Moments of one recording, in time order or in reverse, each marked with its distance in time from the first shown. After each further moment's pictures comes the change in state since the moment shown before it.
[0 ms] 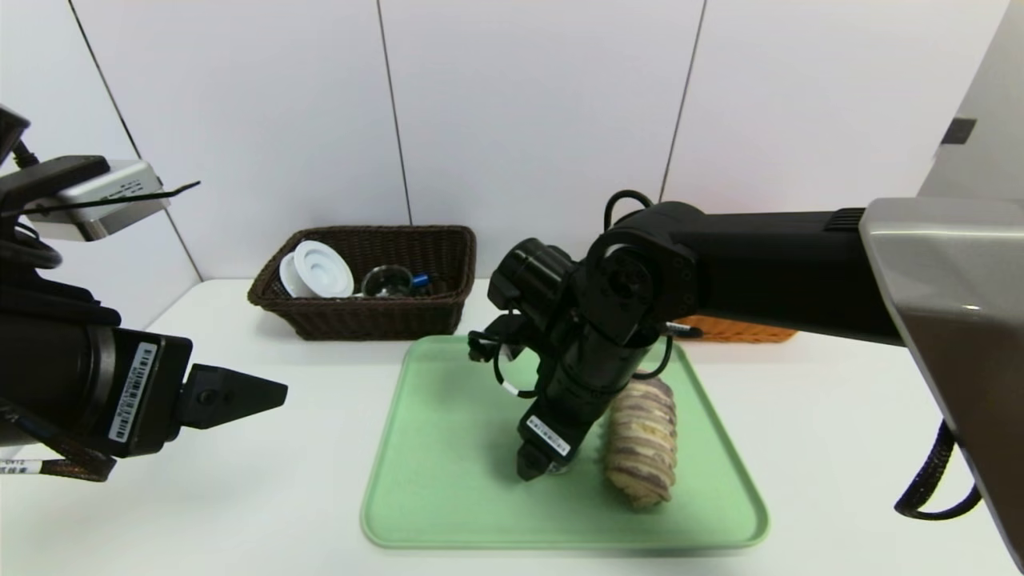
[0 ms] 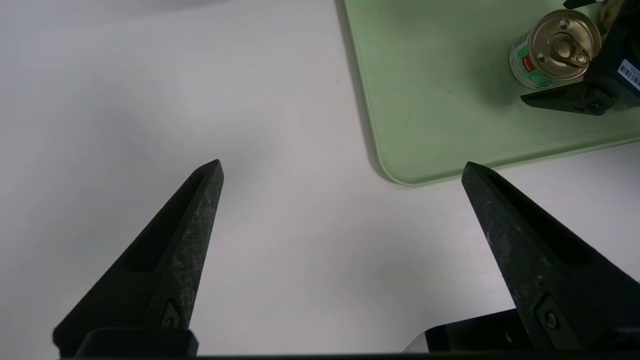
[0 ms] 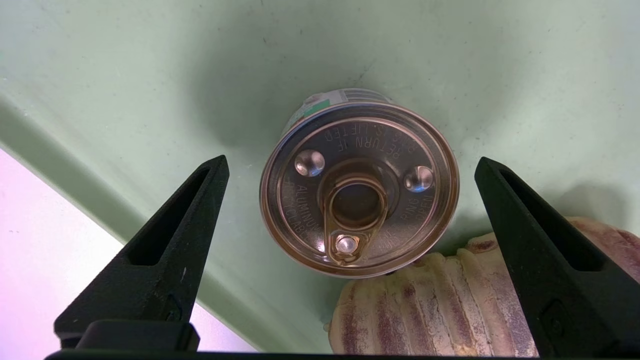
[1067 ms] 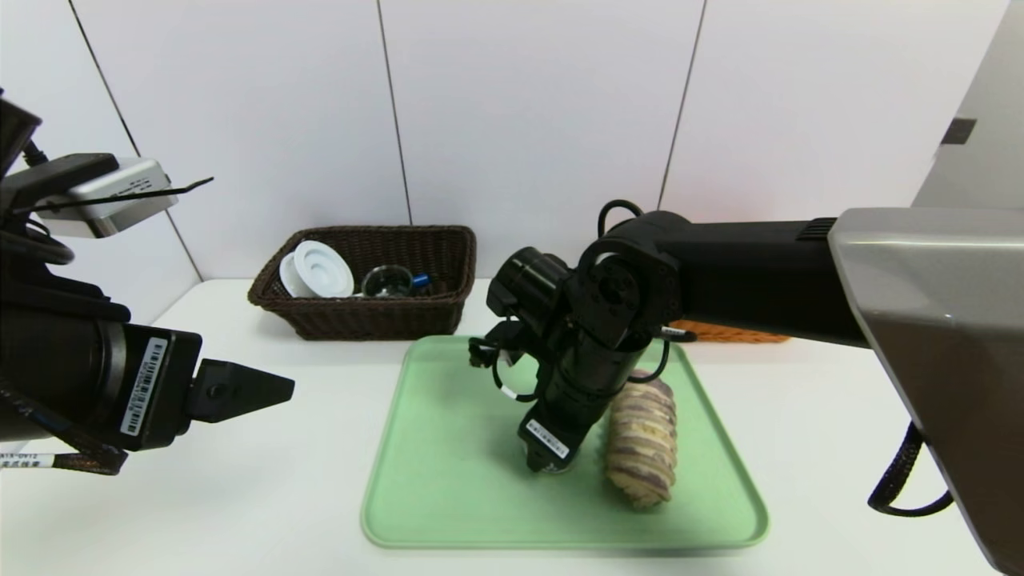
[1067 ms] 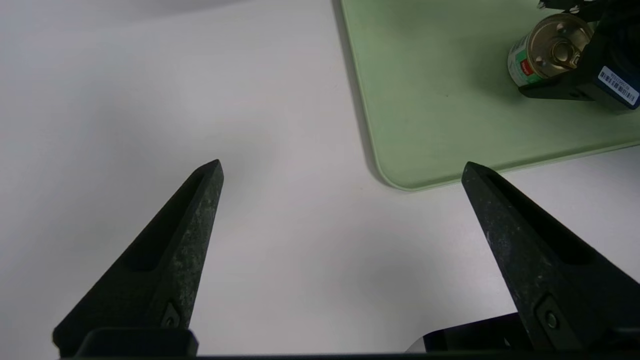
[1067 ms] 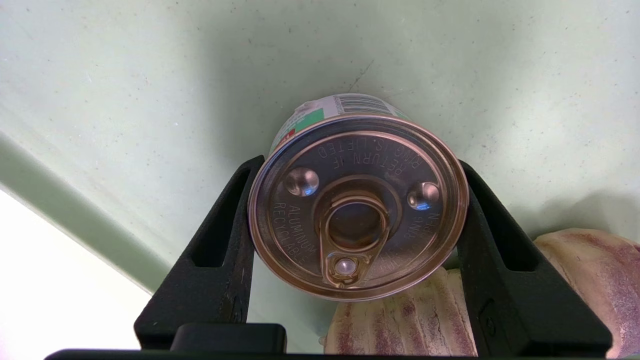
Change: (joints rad) left arm 0.000 0.008 0.001 -0.017 -0.001 0.000; right arm -0.007 0.031 -0.012 0.009 0.000 -0.002
